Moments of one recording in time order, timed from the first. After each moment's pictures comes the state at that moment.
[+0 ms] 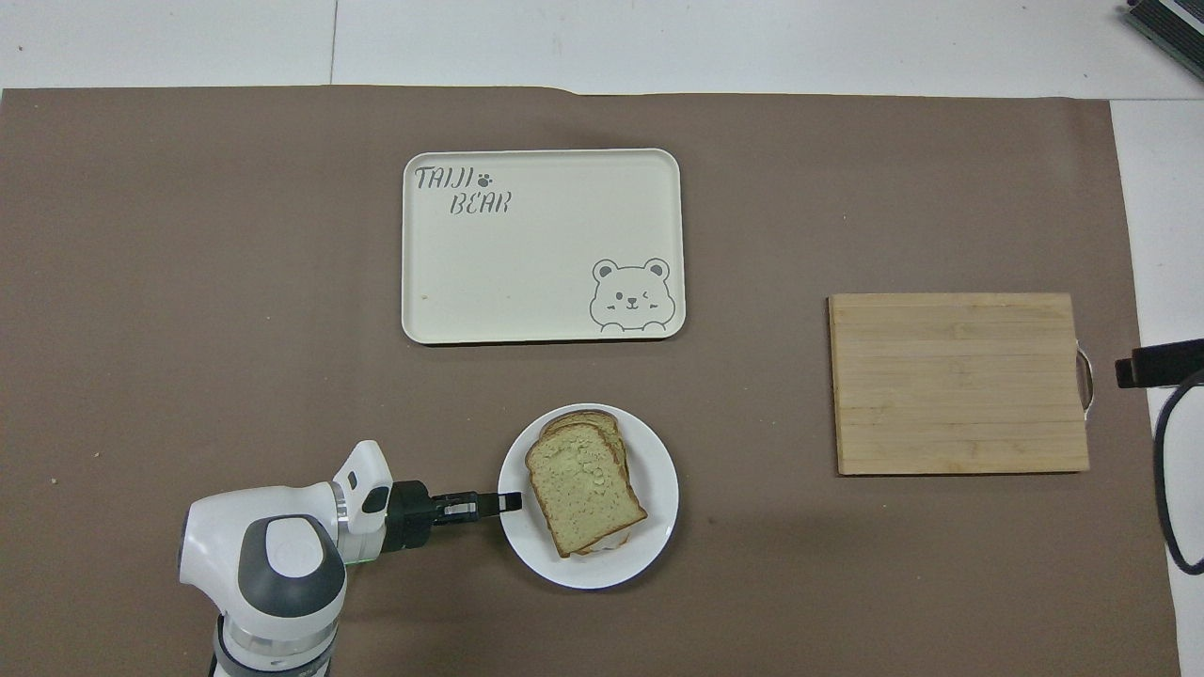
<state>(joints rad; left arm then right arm) -0.47 -0.06 0.01 -2.65 -1.59 2.33 0.82 0.01 -0.15 -0.08 -1.63 -0.02 1.49 -0.06</state>
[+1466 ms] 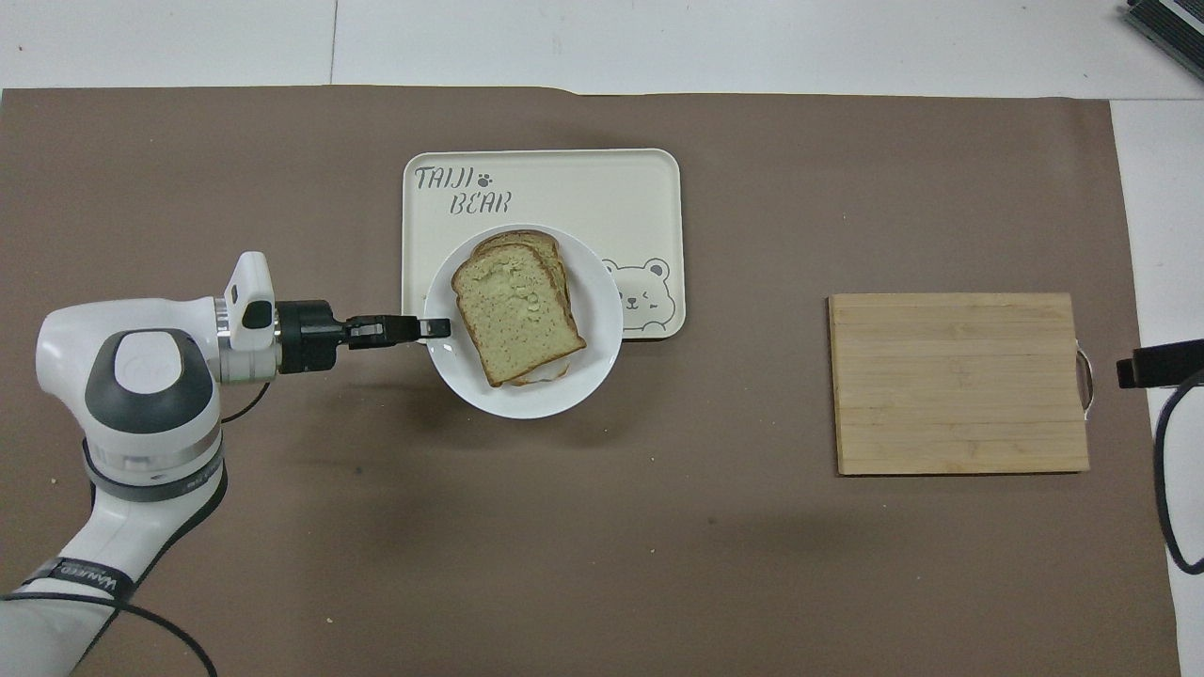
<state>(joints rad) -0.18 0.19 0.04 -2.10 -1.29 2.10 0.76 0.00 -0.15 -0.08 -1.63 -0.02 1.49 -0.06</state>
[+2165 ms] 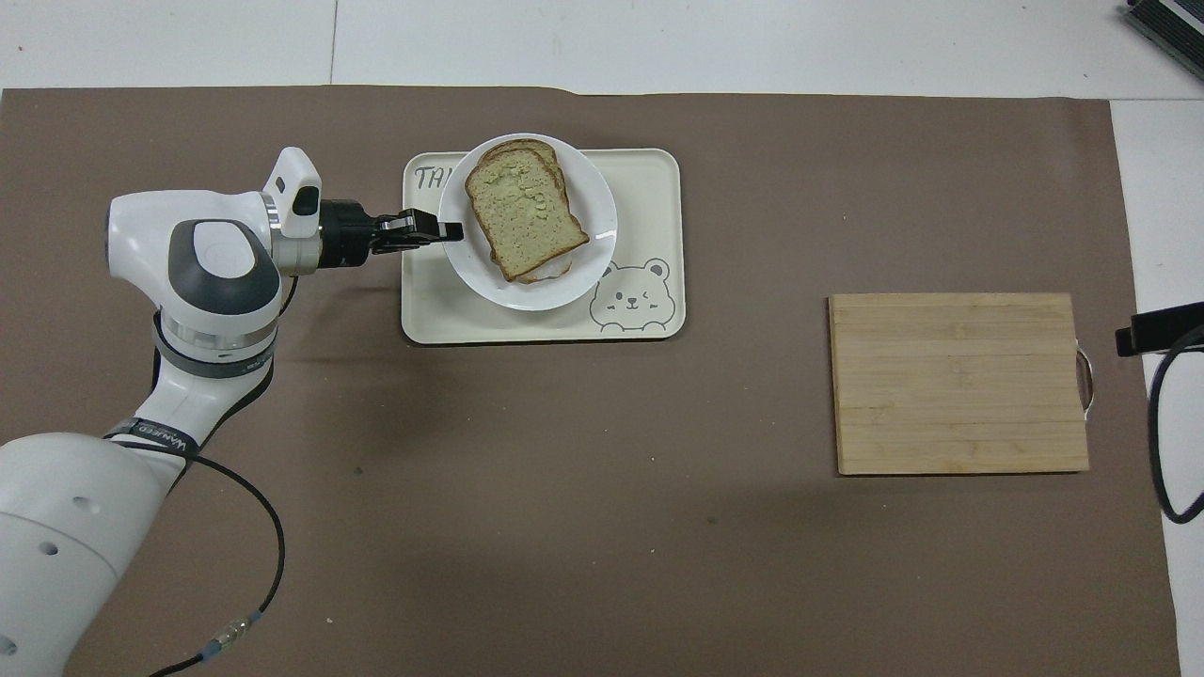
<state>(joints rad) -0.18 0.53 0.00 -1.71 -1.22 2.22 0.61 0.00 -0.08 -0.09 -1.58 -0.02 1.51 -0.07</state>
